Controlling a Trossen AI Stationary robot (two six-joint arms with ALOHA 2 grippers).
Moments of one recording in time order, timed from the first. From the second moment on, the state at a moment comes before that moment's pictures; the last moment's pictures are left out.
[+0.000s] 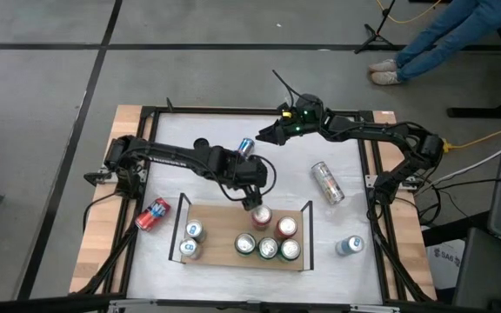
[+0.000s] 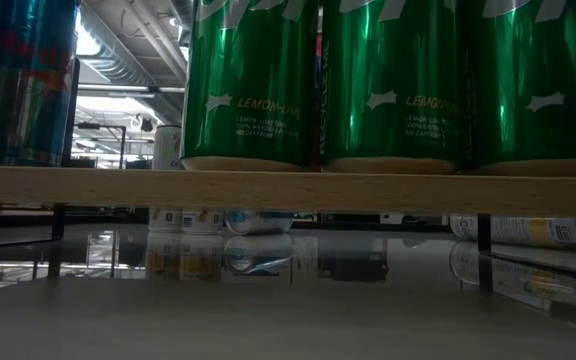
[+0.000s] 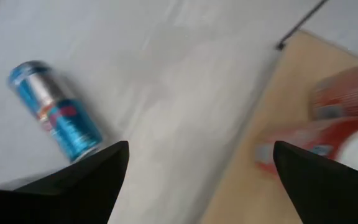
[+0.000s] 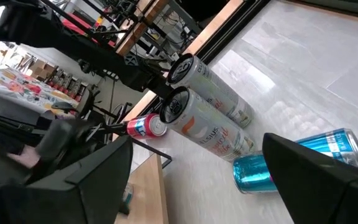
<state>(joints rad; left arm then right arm) -0.09 1.86 1.74 -1.02 -0.24 -0.52 -0.50 1.58 0.98 0.29 -0.60 0.65</state>
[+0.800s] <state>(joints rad) -0.17 1.86 1.58 -0.79 -0.17 -0.55 -0.50 1.58 0.98 0.29 -0.59 0.62</state>
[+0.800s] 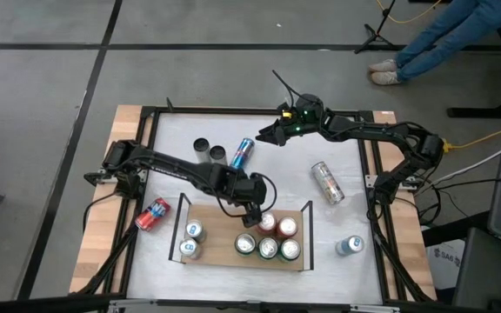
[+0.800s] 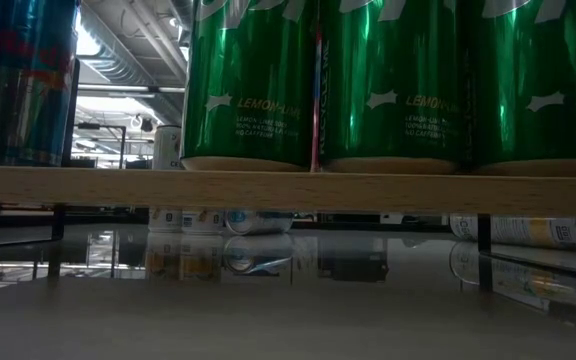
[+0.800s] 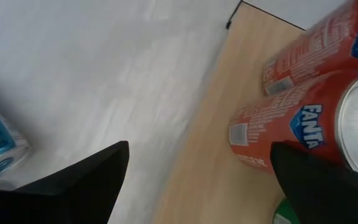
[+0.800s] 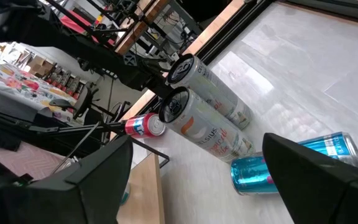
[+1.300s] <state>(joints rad) -0.17 1.84 1.59 -0.82 -0.16 -0.55 -0.50 1.58 0.98 0.29 -0.59 0.62</state>
